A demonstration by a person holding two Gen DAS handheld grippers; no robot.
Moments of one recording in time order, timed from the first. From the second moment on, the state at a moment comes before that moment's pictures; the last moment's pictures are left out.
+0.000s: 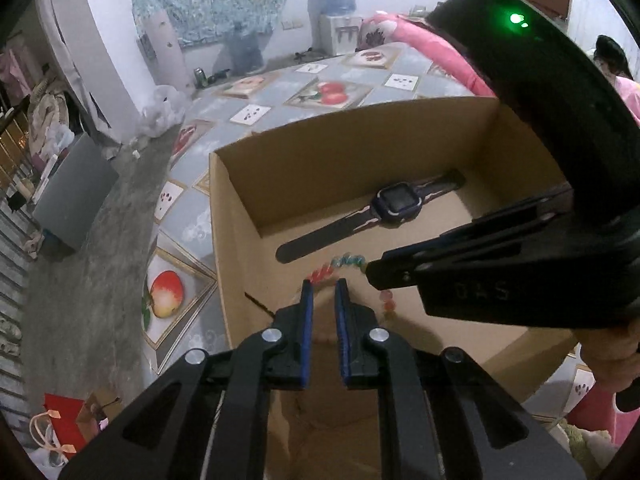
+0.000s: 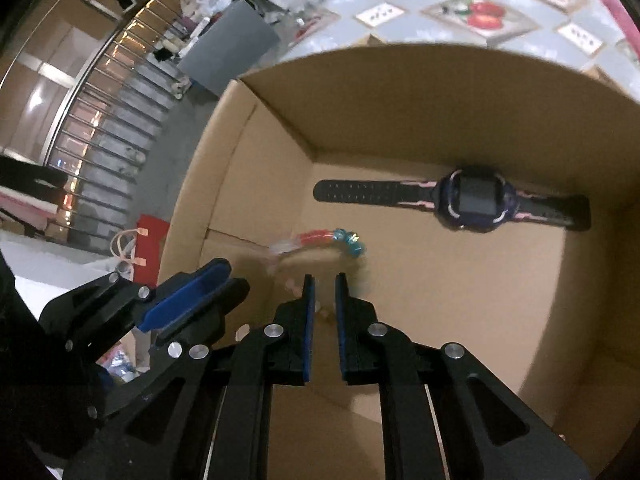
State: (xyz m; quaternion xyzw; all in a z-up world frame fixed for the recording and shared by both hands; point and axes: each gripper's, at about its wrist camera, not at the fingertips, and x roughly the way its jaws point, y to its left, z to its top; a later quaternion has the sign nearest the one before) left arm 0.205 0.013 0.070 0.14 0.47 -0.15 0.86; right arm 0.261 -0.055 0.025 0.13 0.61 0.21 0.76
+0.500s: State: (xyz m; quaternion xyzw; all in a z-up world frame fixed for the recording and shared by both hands) left arm 0.159 0.044 0.113 0.07 0.40 -0.16 0.90; right arm 0.196 -0.096 0.088 0.16 0.48 0.24 0.82
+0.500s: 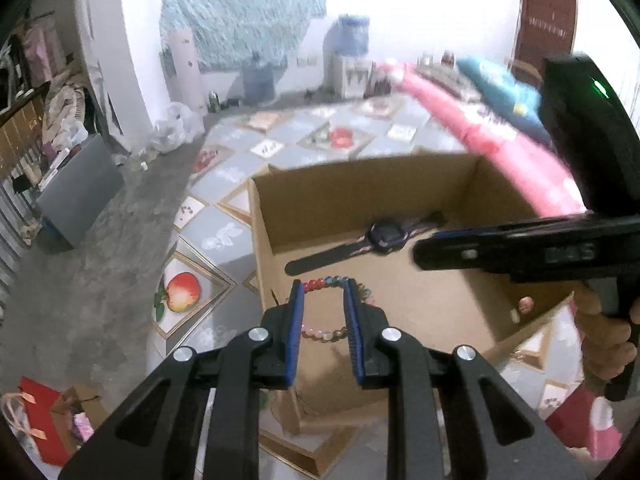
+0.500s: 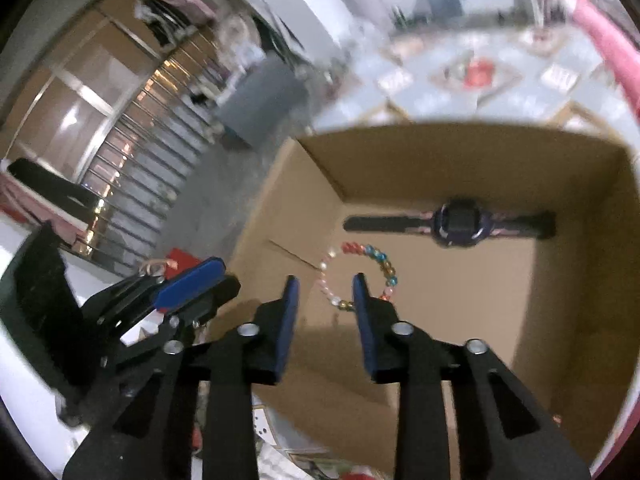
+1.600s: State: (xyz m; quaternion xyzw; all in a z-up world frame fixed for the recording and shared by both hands) left arm 0.048 0.048 0.022 0.02 0.38 -0.17 0.91; right arm 0.027 -0.148 -0.013 -0.02 0.50 0.01 0.86
